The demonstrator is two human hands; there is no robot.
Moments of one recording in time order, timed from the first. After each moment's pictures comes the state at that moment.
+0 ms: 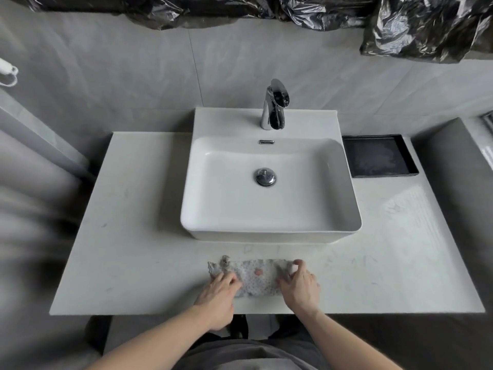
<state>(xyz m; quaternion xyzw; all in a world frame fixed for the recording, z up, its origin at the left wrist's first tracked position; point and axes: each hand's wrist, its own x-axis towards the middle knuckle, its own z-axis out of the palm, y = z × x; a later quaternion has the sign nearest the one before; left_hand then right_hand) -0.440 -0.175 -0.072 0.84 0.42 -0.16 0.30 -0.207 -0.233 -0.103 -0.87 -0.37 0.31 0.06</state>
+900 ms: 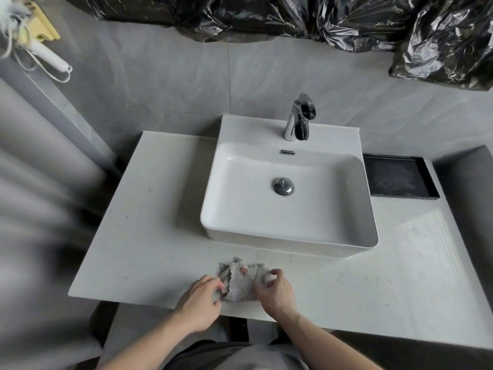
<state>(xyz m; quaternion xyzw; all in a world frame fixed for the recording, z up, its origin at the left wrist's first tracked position) -0.496 -0.177 -0.042 0.72 0.57 -0.08 0.38 -0.278 -0.208 -0.090 -0.82 -0.37 0.43 0.11</state>
